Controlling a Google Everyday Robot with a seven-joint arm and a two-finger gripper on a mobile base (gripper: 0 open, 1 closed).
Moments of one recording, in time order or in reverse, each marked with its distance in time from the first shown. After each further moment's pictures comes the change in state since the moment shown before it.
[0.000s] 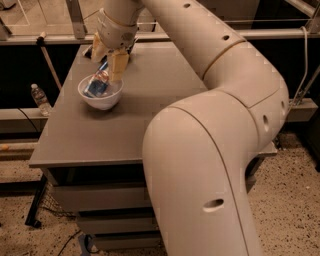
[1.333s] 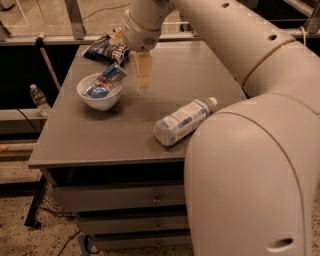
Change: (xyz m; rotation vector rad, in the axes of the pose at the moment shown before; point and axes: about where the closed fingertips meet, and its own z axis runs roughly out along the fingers) arm 0.033 0.034 -0.023 0.074 0.044 0.152
